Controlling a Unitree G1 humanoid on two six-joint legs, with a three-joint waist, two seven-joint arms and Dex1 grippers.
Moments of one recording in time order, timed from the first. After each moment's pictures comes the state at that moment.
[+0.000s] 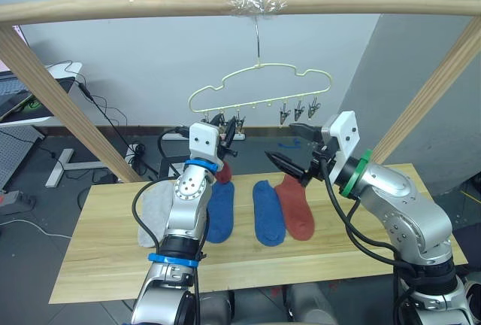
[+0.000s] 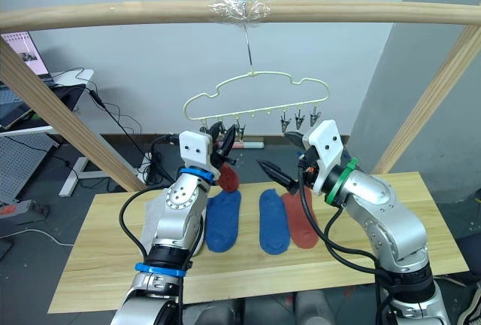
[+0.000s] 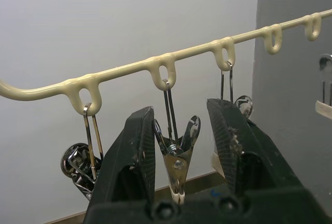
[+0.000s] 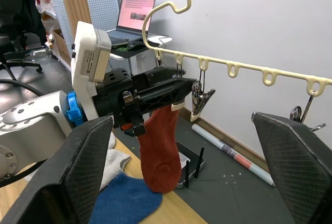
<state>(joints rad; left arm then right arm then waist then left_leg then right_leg) -0.44 0.07 0.03 0.27 -0.12 -0.14 -0.23 -0.35 -0.39 0.06 -0.55 0.46 0.70 0.51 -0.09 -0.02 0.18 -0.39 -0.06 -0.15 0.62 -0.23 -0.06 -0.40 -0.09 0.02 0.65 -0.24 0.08</state>
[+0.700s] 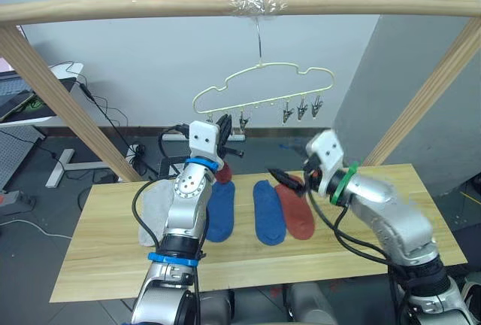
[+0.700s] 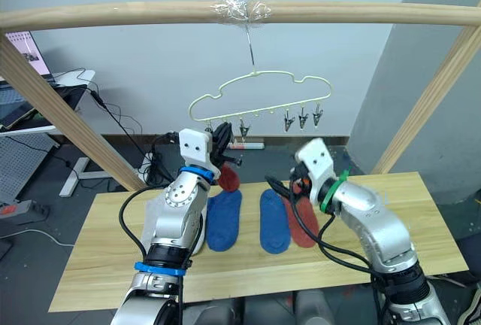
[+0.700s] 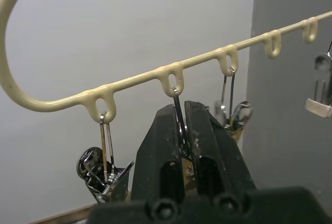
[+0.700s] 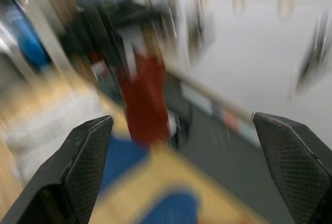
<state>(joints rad) -0.45 0.08 0.05 0.20 -0.18 -0.01 -0.25 -0.29 -0.41 0.21 -0.31 0.28 0.65 0.47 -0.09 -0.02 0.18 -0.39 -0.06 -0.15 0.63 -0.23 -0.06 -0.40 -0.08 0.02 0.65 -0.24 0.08</state>
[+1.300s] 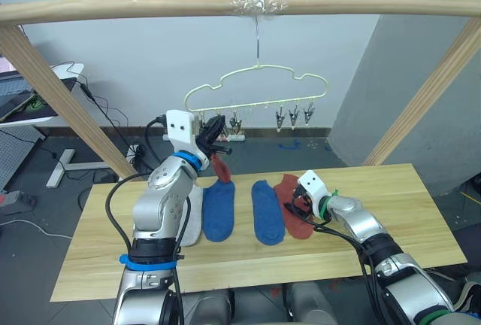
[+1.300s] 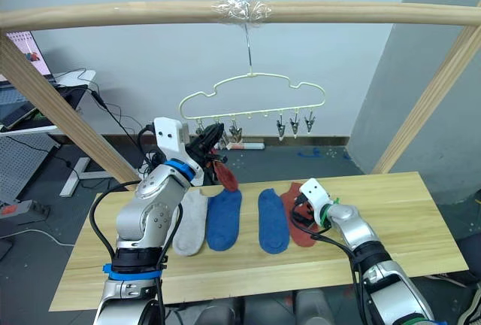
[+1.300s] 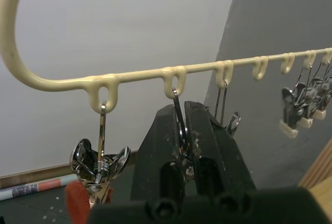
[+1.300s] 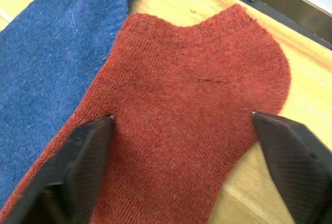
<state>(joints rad) -0.42 0.17 0.11 -0.07 -0.42 0.43 -0.30 -0.48 -0.31 0.30 0.65 0.00 0.24 0.55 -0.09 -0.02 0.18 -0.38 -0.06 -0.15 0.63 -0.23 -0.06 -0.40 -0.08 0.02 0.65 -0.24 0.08</state>
